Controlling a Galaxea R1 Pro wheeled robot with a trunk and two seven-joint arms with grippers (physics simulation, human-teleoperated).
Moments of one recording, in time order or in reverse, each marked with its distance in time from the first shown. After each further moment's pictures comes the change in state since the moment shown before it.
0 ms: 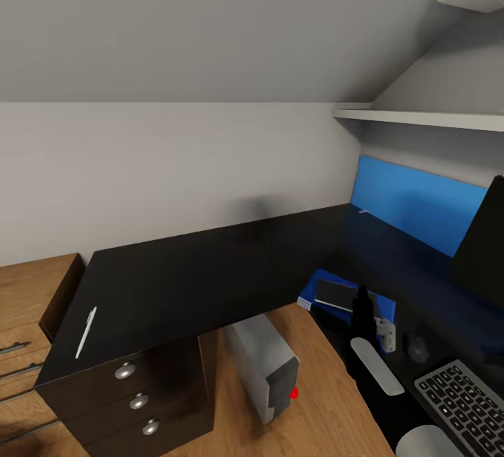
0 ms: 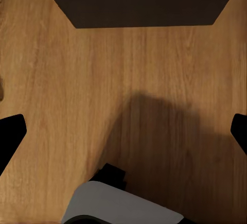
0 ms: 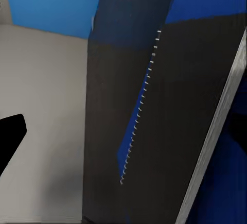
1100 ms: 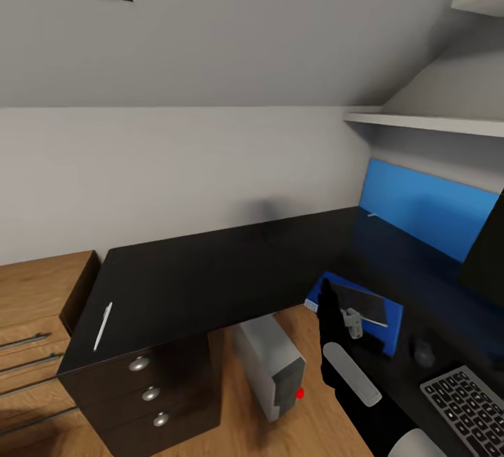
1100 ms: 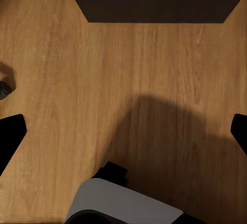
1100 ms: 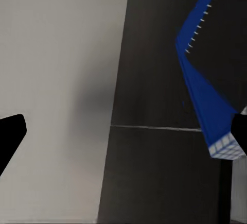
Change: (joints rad) left arm 0.000 0.002 0.000 0.000 0.001 0.003 0.000; right arm 0.006 0.014 0.255 -0.087 0.002 -0.001 0.007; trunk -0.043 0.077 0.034
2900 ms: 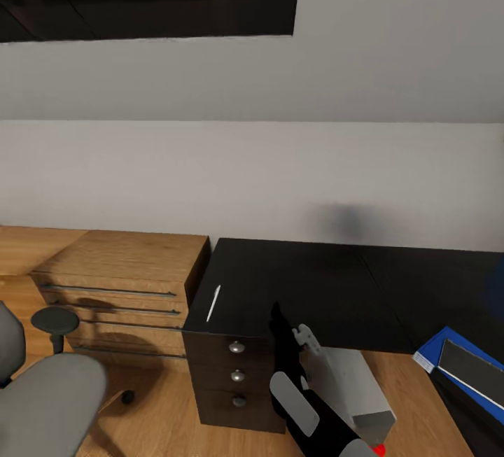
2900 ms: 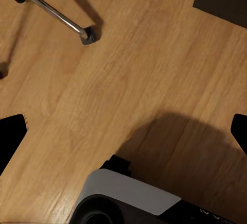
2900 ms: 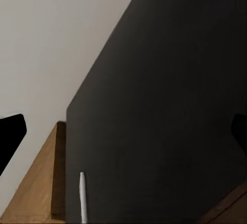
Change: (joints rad) left arm 0.000 -0.002 0.000 0.023 0.002 0.001 0.000; right arm -0.005 0.224 0.090 0.276 0.398 -0.001 -0.104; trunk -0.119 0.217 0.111
